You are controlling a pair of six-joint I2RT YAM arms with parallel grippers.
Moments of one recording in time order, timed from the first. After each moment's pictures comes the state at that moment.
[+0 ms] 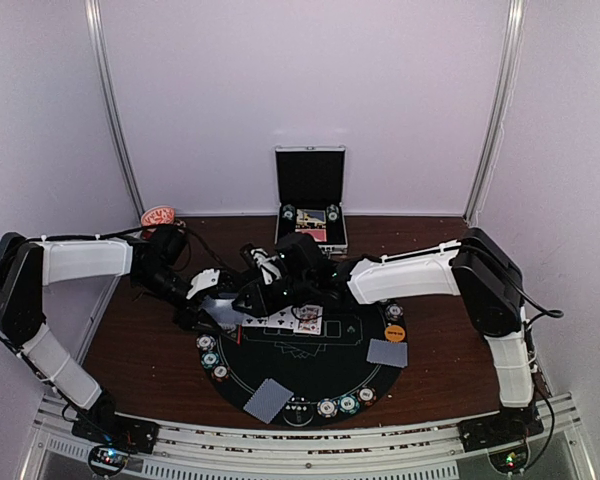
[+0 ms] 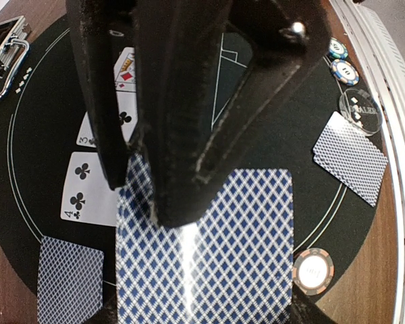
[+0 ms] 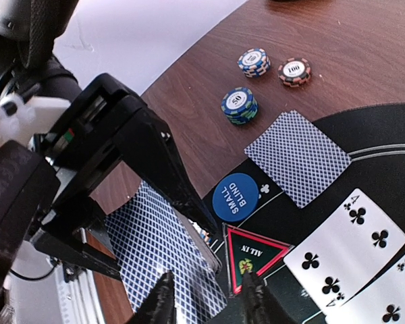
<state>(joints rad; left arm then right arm) -0.38 1.57 0.95 -0.63 0.69 1.01 0.98 2.15 1.55 0.09 -0.36 0.45</state>
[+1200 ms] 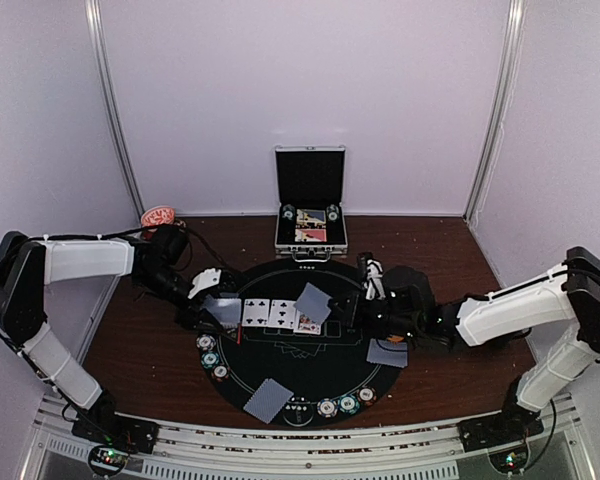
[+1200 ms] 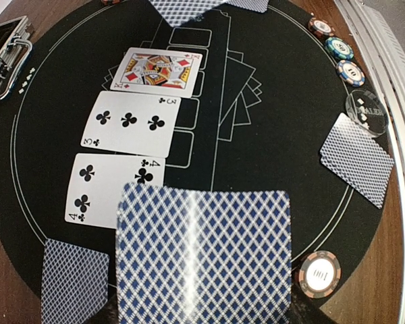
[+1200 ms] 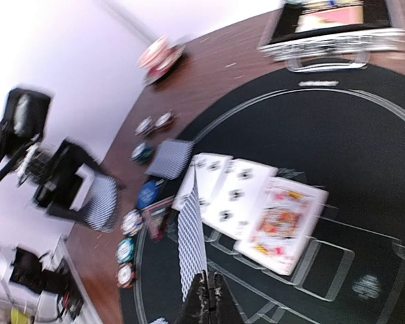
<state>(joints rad) -0.39 1.58 0.95 -0.60 0.69 1.00 0.94 1.54 0.68 0.49 0.05 0.77</state>
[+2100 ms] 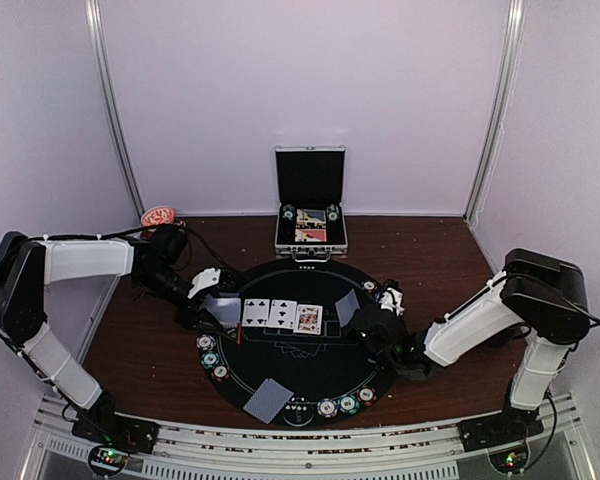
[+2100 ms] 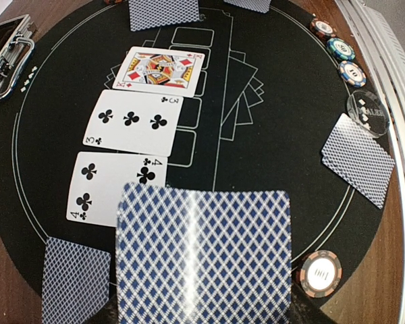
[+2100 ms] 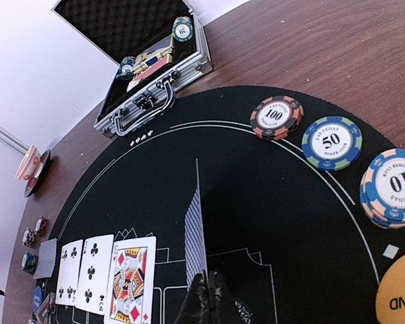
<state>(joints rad) -0.38 1.58 0.96 -0.60 0.69 1.00 1.05 1.79 0.63 0.58 0.75 1.09</state>
